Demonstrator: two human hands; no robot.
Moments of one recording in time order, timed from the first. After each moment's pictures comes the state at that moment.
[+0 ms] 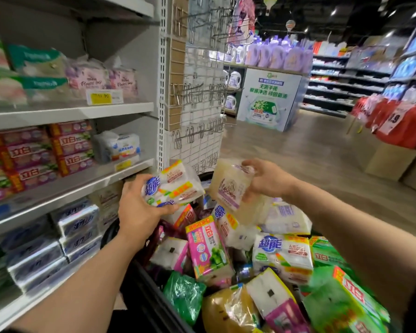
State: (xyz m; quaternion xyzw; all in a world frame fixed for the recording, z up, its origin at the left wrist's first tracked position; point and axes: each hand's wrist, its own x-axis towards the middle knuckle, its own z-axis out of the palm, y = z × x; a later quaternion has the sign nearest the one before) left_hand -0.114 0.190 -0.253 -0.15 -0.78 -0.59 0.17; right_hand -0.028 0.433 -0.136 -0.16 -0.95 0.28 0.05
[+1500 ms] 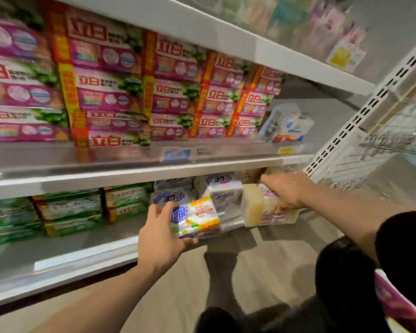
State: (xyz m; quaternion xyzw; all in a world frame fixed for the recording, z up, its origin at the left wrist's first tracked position) left_hand -0.178 -0.056 -0.430 0.12 -0.90 -0.42 0.09; right_hand -0.323 0.185 -0.301 0.21 -0.92 -0.32 -0.12
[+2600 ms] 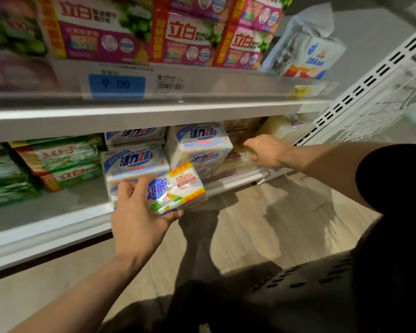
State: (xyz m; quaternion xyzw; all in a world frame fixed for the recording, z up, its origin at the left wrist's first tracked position) left_hand -0.214 -0.018 -0.501 0.17 -0.86 -0.46 0.12; right_hand -0.410 0.206 -0.401 0.23 -0.93 -0.22 -0.17
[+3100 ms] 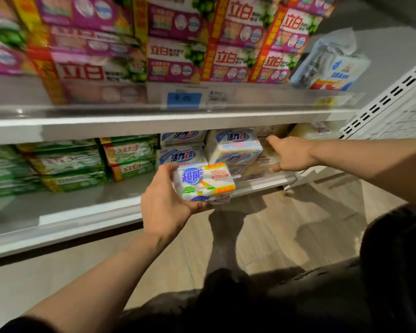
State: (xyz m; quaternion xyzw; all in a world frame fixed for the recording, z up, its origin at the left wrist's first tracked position) left_hand -0.183 -0.049 -0.461 0.18 -0.84 -0.49 0.14; right_hand -0.347 0.153 -0.337 0.21 -0.93 -0.18 -0.24
